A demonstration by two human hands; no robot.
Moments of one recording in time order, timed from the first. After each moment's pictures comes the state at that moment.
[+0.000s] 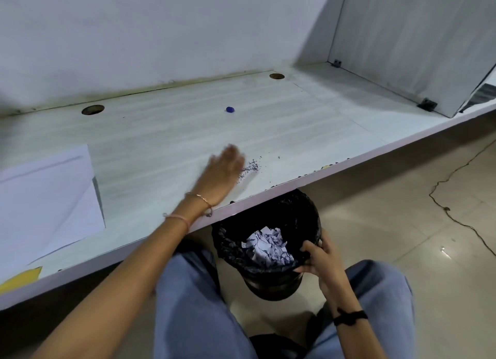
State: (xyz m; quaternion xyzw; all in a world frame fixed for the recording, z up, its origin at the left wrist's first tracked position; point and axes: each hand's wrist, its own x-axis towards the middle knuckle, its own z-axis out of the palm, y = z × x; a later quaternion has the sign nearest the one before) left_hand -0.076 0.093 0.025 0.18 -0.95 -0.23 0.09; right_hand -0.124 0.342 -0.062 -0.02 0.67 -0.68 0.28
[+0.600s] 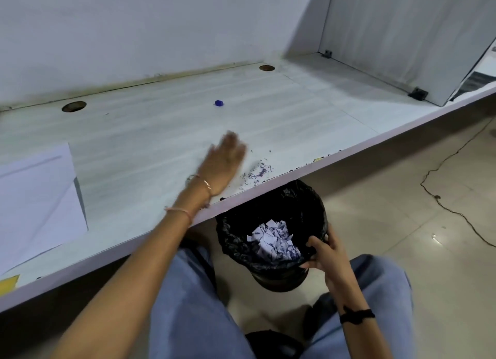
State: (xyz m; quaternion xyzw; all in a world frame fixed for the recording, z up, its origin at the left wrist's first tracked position) left_hand -0.100 0.102 0.033 0.16 -0.96 -0.24 0.08; right_hand -0.136 0.358 -0.067 -0.01 0.69 -0.67 0.26
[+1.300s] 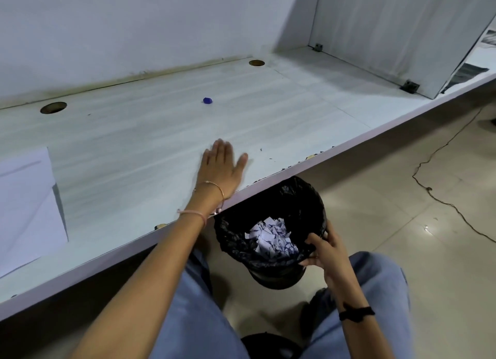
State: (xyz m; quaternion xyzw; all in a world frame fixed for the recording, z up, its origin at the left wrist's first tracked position) left_hand -0.139 0.105 -0.003 0.24 -0.96 -0.13 0.02; right_hand -0.149 0.362 -0.071 0.01 0.69 -0.68 0.25
